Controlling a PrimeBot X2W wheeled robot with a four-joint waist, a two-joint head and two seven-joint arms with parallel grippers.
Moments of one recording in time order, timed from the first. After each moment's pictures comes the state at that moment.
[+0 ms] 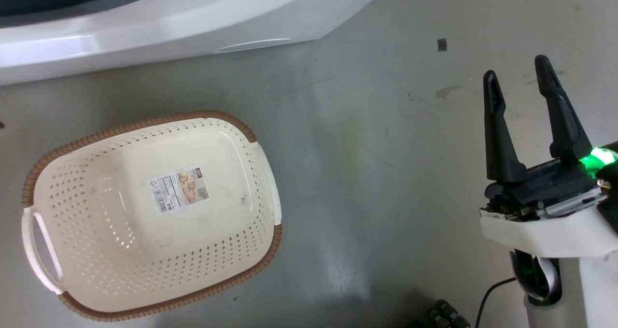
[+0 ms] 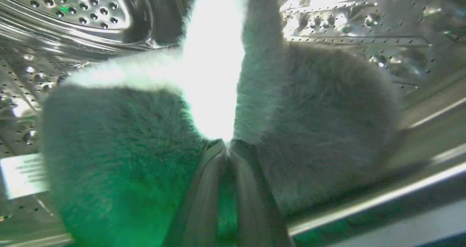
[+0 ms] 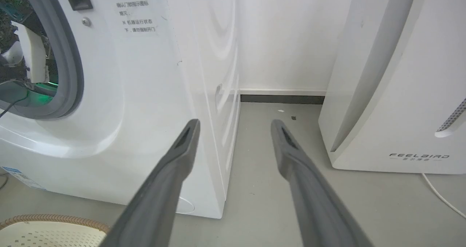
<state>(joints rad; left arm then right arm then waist) -1.37 0.54 -0.32 0.86 -0.25 -0.13 0.10 -0.30 -0.05 0.06 -0.19 0.17 0.13 -0.26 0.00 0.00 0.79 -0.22</state>
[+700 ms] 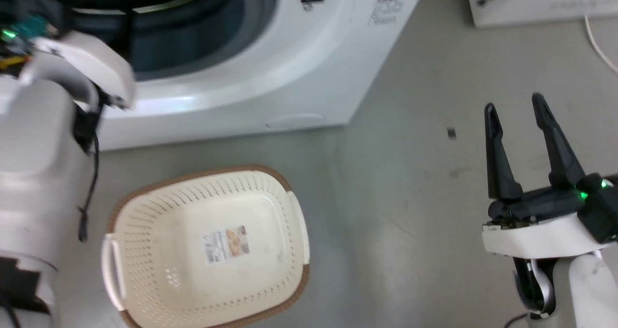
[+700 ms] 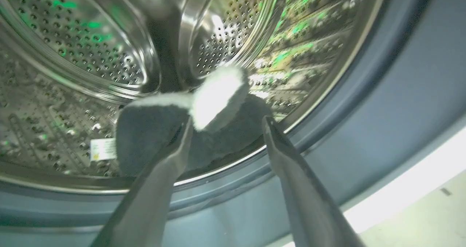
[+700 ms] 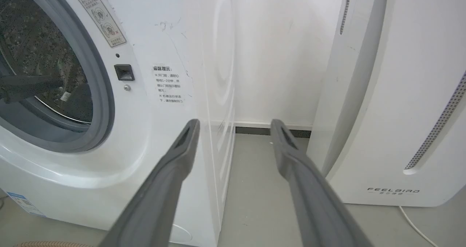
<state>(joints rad) -1.09 0.45 -0.47 0.92 -0.39 -0.13 -0.25 -0.25 -0.05 0.01 -0.07 0.10 0.13 -0.26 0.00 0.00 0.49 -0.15</state>
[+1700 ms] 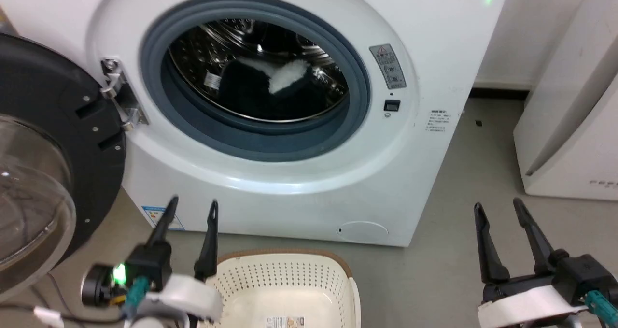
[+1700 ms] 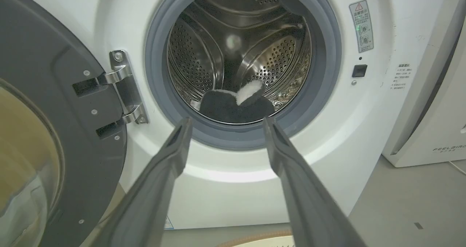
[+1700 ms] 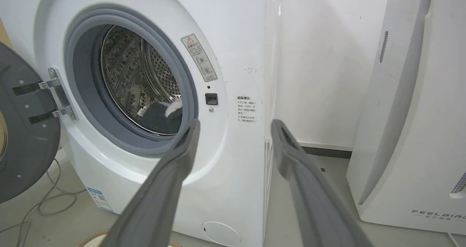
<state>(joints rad) -0.15 0.33 -0.34 0.15 -0.32 0.18 -0.26 -0.02 -0.05 -0.01 0.05 0.11 0.13 -0.26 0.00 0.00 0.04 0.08</state>
